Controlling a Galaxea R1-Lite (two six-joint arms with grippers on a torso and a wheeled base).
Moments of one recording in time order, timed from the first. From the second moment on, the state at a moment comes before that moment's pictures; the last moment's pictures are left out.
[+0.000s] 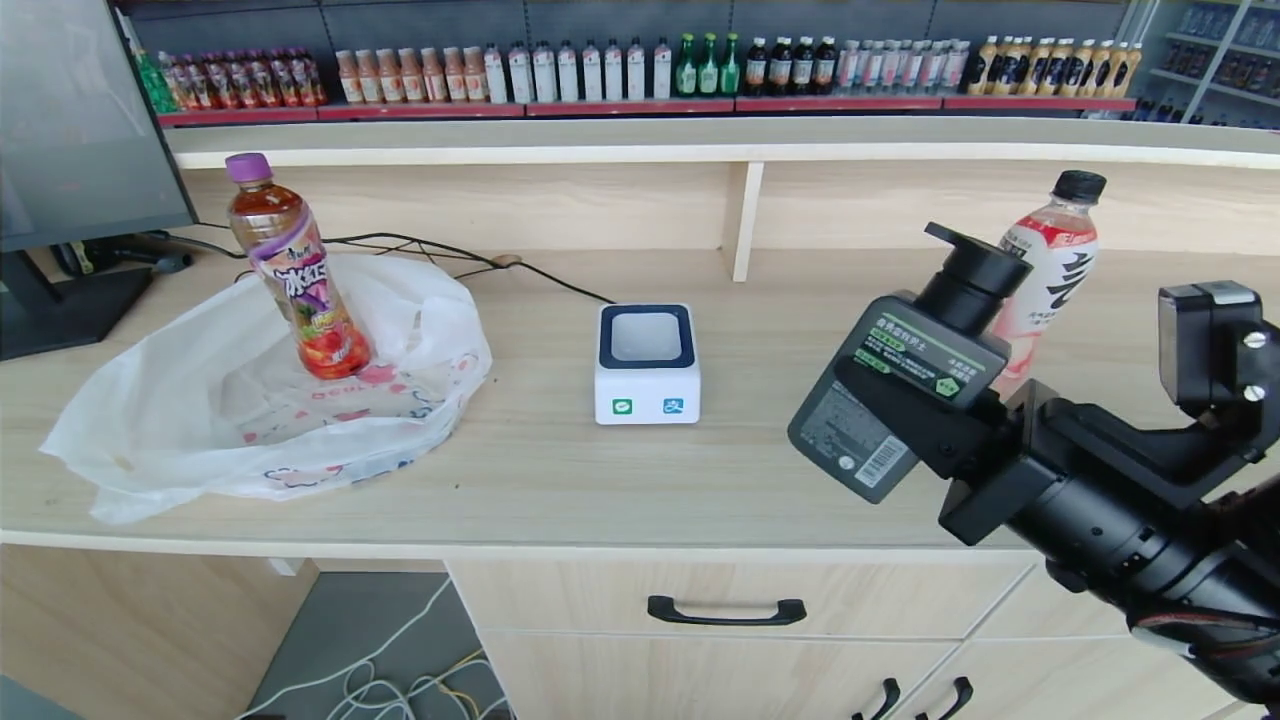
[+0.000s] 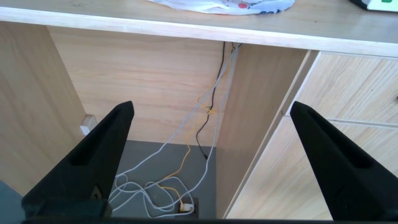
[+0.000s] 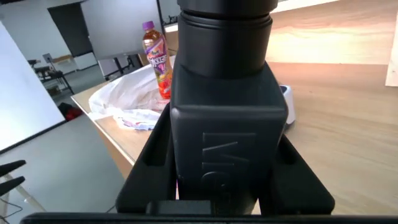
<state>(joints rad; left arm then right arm) 0.00 0.00 0.00 0.00 0.00 0.00 0.61 1.58 -0.36 -1.57 0.19 0.20</state>
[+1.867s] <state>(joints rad) 0.00 0.00 0.00 0.00 0.00 0.00 0.48 1.63 -0.41 -1.57 0.19 0.21</state>
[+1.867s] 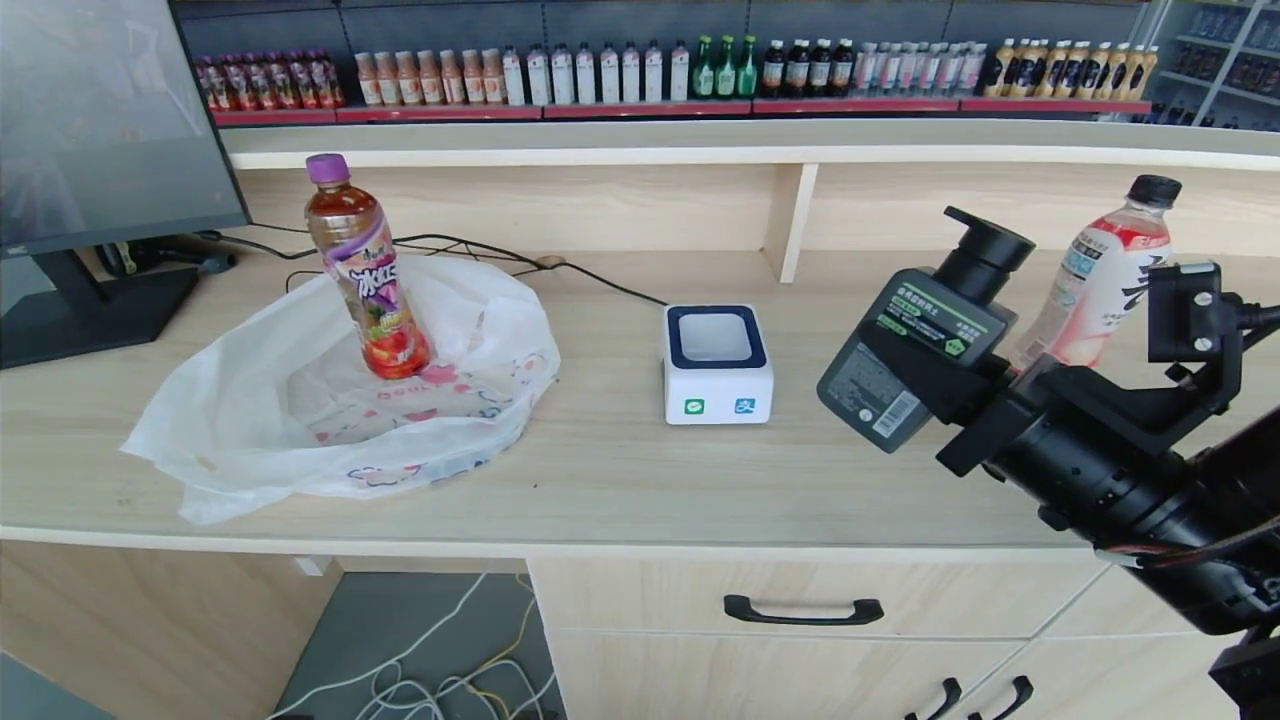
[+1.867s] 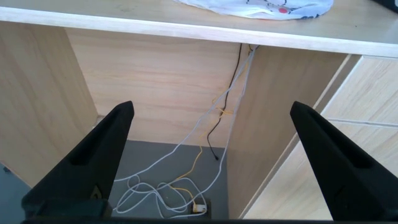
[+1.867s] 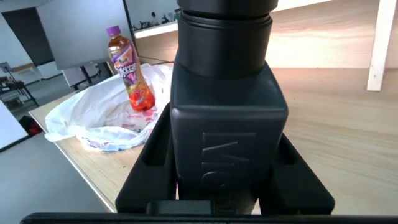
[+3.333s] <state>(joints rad) 0.00 0.00 0.00 0.00 0.00 0.00 0.37 1.86 -0.78 -1.57 0.18 -0.27</state>
